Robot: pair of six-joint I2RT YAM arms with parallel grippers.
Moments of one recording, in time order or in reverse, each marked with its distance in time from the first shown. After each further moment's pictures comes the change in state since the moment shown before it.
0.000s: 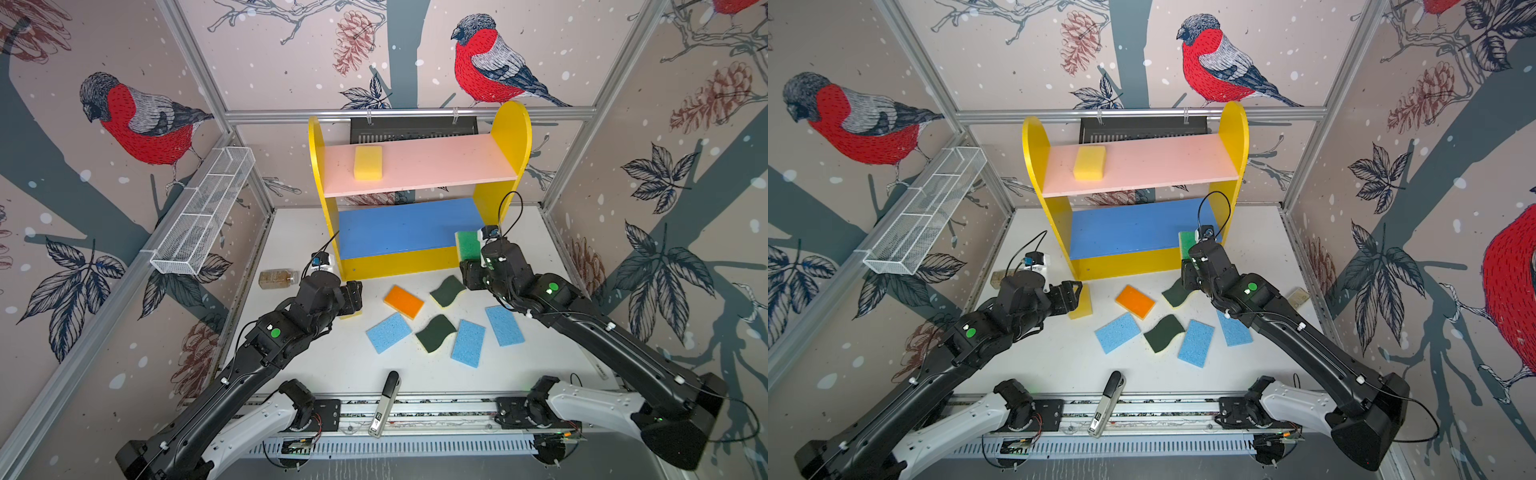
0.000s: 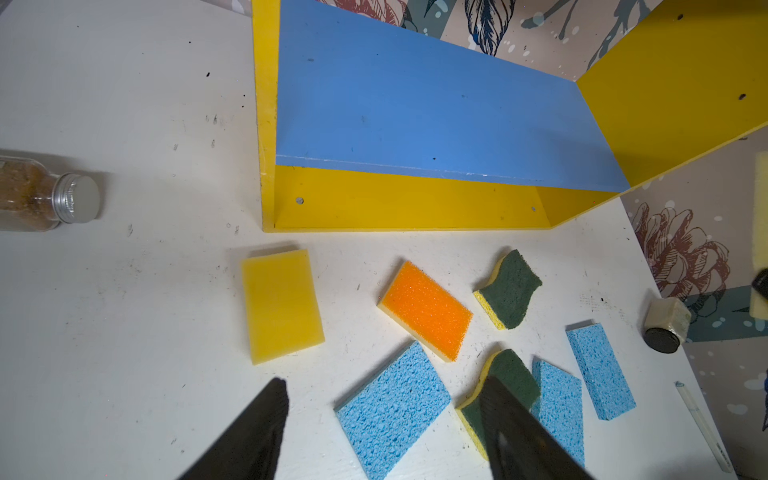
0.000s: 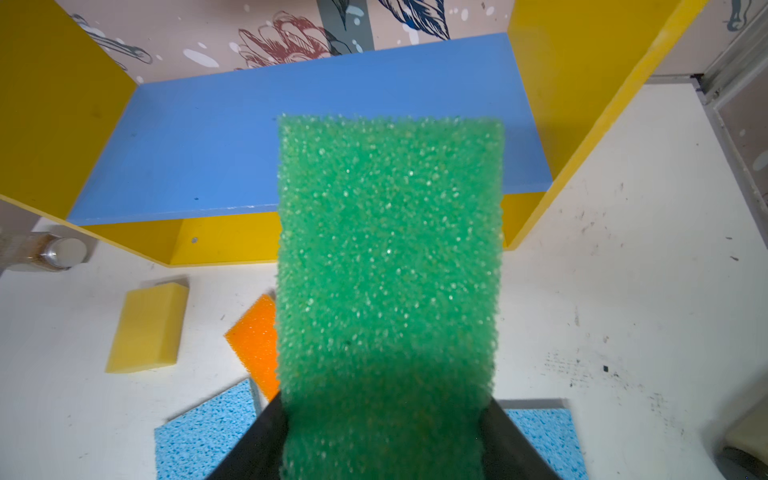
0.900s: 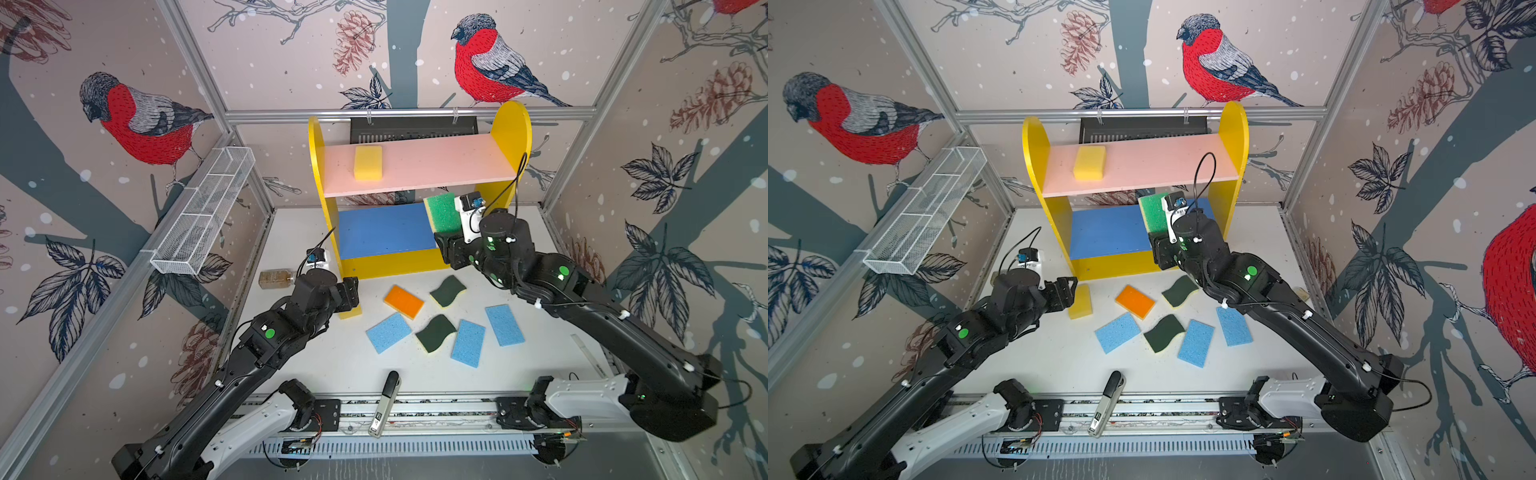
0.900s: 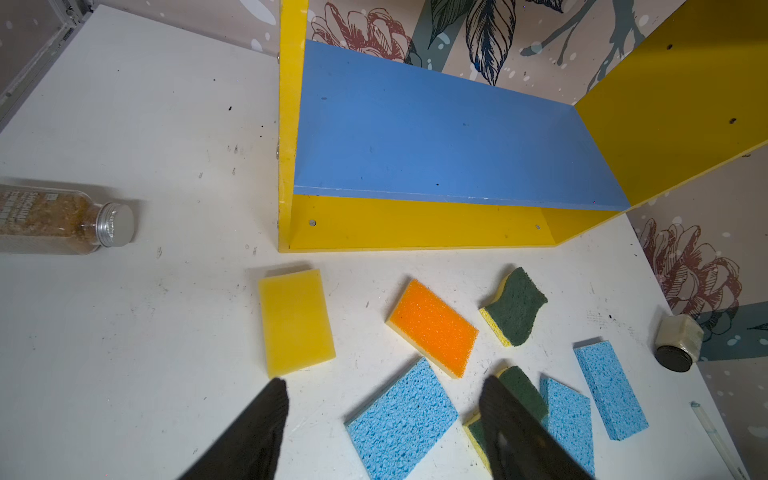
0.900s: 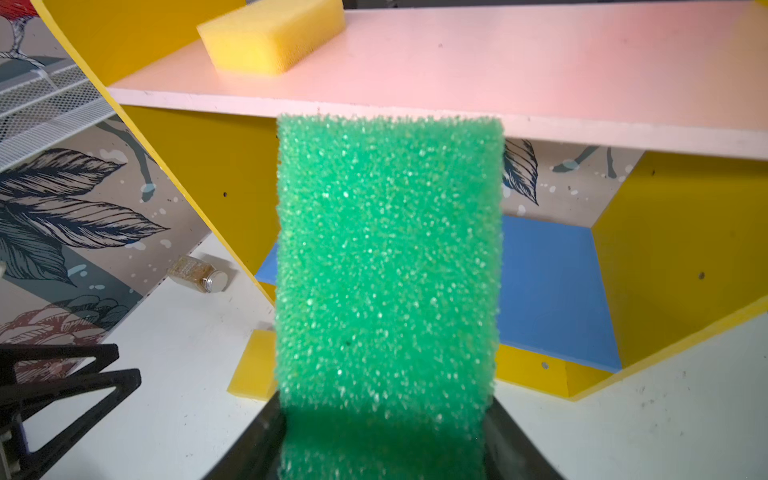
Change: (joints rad) left arm 0.000 -0.010 0.043 -0.026 -0.048 0.026; right arm 0.170 0.152 0.404 0.022 0.008 -0.203
